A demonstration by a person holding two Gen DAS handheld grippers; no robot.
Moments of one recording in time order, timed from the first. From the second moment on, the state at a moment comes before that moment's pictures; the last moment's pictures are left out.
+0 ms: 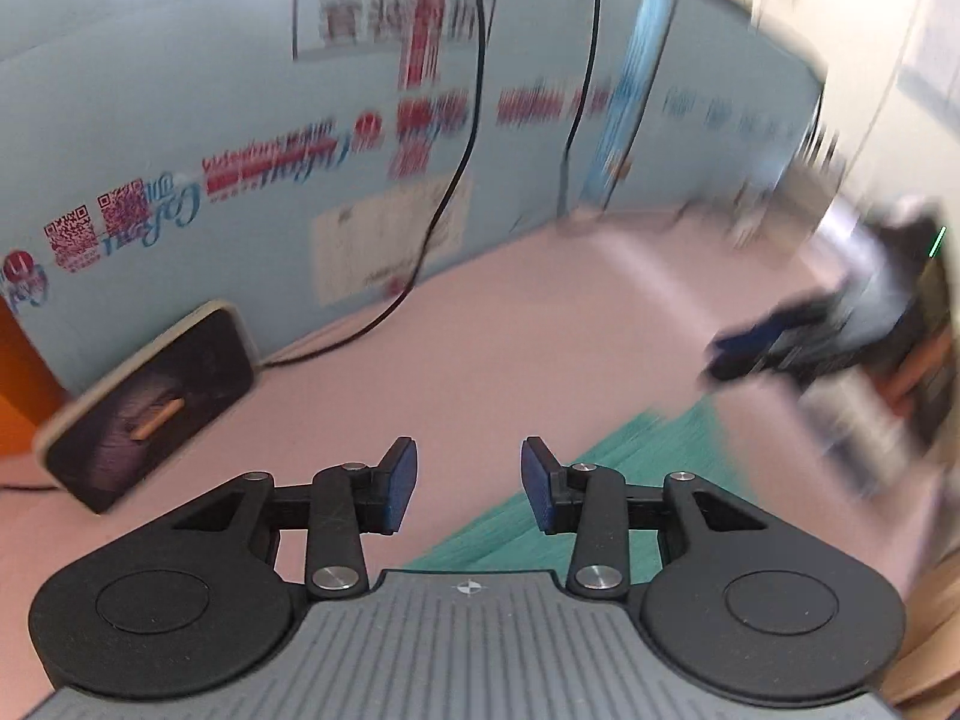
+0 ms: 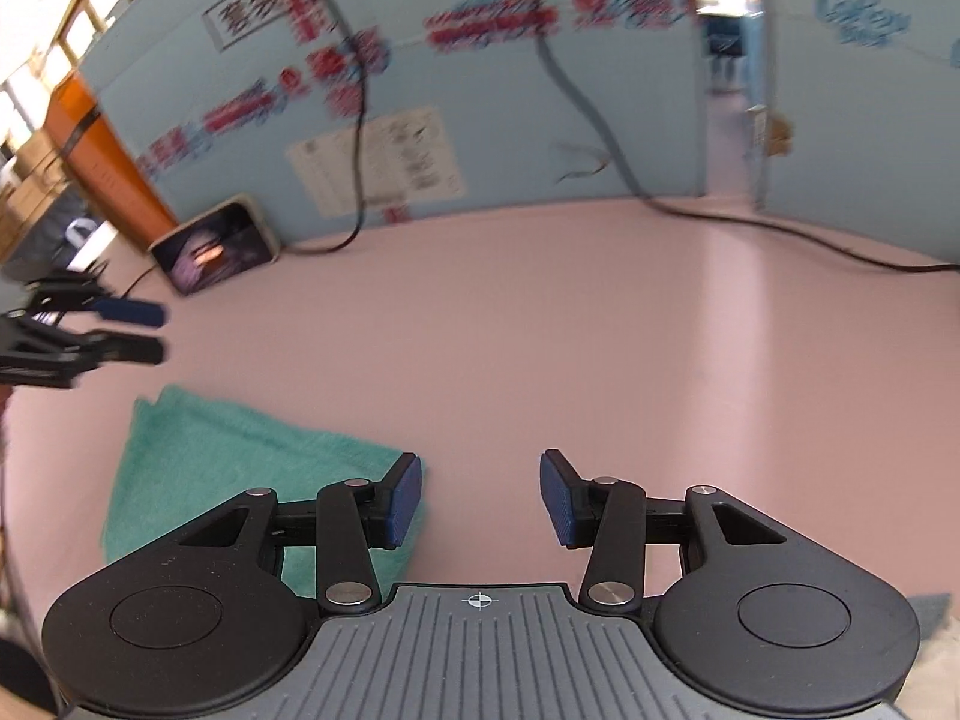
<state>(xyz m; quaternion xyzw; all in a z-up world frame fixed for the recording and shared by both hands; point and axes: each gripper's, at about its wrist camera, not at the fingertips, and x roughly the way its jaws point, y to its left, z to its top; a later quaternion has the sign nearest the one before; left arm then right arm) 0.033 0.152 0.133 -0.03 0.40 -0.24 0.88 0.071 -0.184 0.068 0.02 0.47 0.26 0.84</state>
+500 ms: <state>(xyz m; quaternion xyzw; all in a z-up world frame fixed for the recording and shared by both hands) -0.028 0.122 0.090 -0.20 0.42 -0.22 0.86 0.018 -0.140 0.075 0.05 0.46 0.35 0.81</state>
